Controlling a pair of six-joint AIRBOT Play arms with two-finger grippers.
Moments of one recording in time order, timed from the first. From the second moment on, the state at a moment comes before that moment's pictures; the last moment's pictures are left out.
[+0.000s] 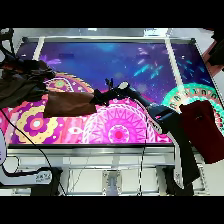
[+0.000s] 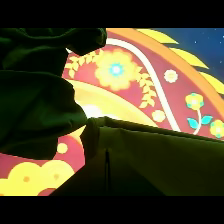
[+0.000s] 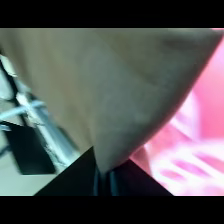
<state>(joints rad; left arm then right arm) 0.15 -1.43 1.66 1.56 -1.15 -1.50 0.48 -2.22 1.86 -0.34 1.04 1.49</state>
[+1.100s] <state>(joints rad) 0.15 -1.43 1.66 1.43 -1.22 -1.49 -0.64 -1.38 1.83 -1.10 1.76 1.56</state>
